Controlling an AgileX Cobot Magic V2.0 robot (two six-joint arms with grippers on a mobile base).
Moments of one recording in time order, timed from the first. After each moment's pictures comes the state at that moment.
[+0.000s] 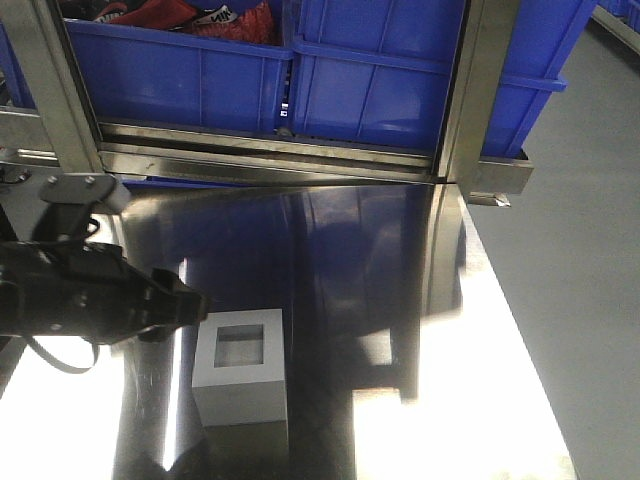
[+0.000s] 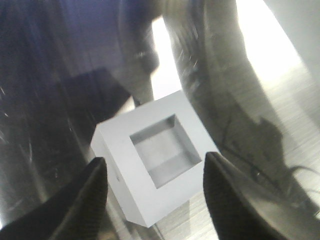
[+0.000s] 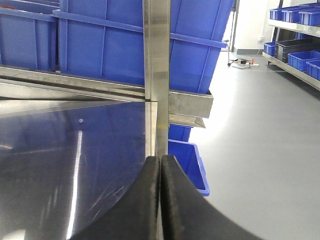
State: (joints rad) left arm -0.36 1.28 -0.86 -0.56 0.59 0.27; right arm 0.03 -0.01 0.03 -0.06 0.13 0.04
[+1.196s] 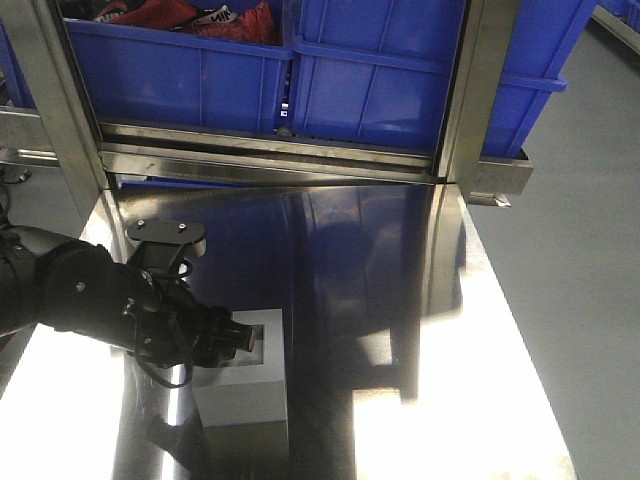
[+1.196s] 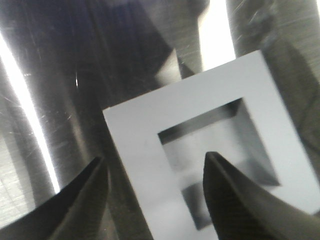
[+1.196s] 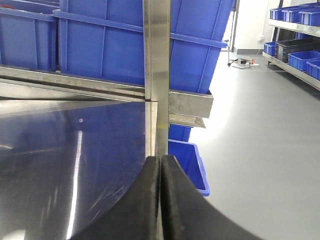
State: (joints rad) left arm -0.50 1.57 -0.95 -0.16 0.57 -0.18; right arm 0.03 -0.01 0.03 -0.06 0.13 0.04
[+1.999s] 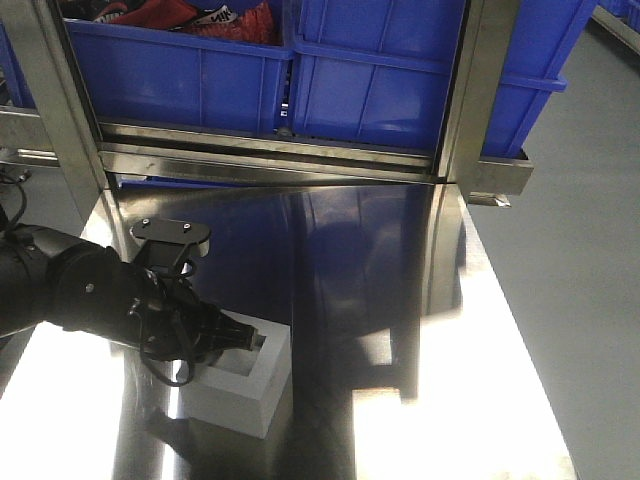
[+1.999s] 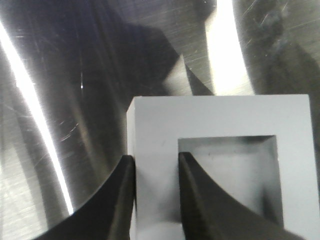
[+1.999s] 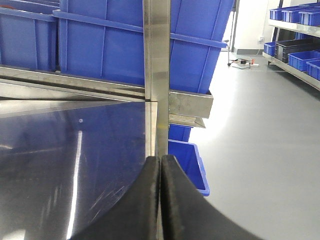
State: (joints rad) left arm -0.50 1.58 -0.96 -0.12 0.55 -0.19; right arm 0.03 -0.01 0.03 -0.06 0.13 0.04
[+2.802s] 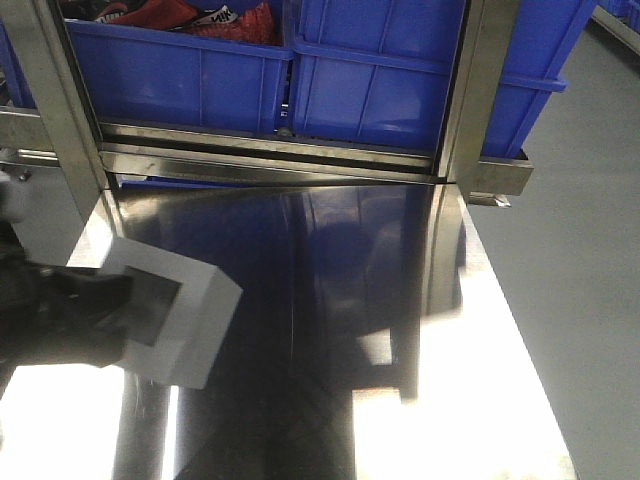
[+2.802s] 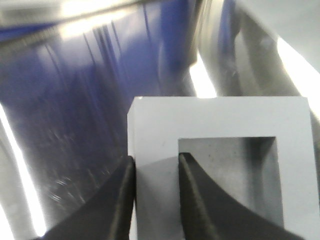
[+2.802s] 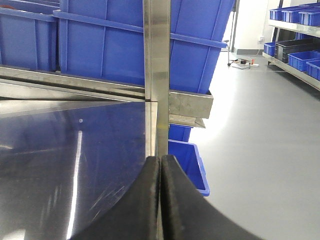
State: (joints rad) left arm -0.50 0.91 -0.74 0.03 0.50 -0.19; right arm 0.03 -0.01 0.03 -0.06 0.13 0.04
